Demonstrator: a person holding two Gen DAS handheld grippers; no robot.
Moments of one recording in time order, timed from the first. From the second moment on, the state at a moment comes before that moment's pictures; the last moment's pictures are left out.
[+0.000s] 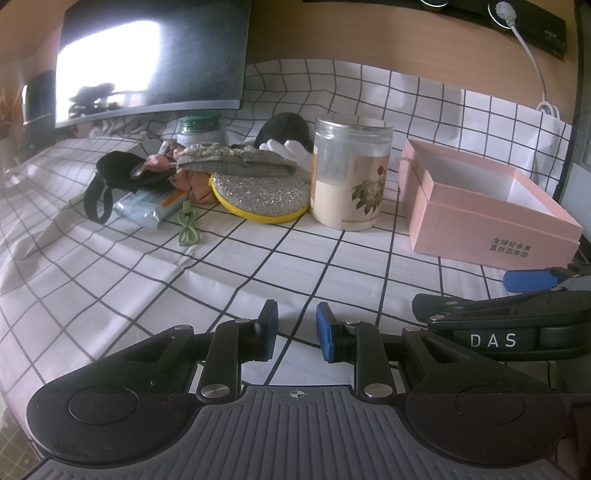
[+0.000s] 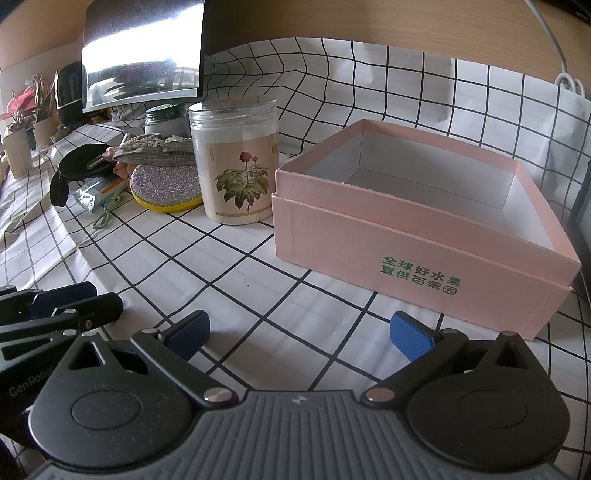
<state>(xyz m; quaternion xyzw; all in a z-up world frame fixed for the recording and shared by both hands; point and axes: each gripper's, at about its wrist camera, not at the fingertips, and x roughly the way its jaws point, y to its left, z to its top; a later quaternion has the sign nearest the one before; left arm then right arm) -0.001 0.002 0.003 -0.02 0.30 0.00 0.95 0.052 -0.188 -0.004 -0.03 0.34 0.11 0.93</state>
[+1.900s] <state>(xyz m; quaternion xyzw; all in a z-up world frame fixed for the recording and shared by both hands) 0.150 0.265 0.089 -0.15 0.34 0.00 0.93 0.072 -0.058 0.086 -0.12 0.33 0.08 0.93</state>
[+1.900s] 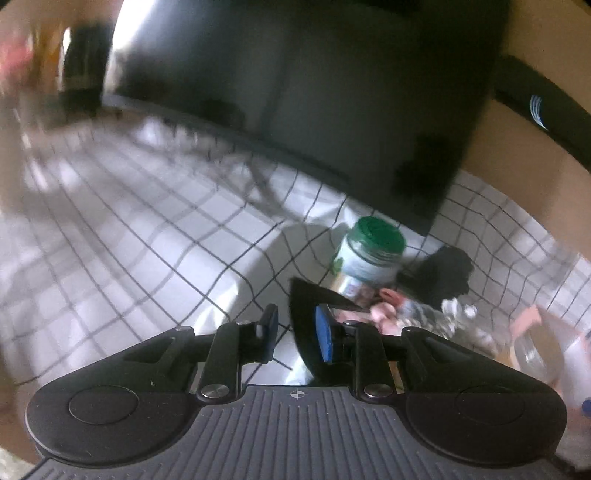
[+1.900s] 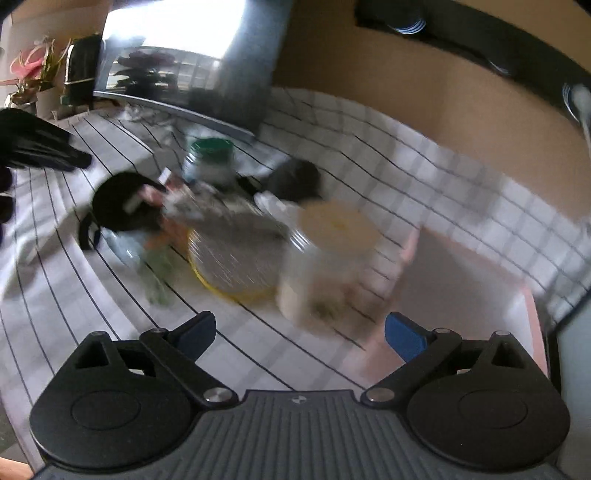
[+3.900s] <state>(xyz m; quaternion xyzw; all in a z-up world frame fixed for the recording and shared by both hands) 0.195 0.261 0.074 -0.12 0.34 -0.11 0.92 0.107 0.023 0.085 -0.13 0.34 0.15 0.92</state>
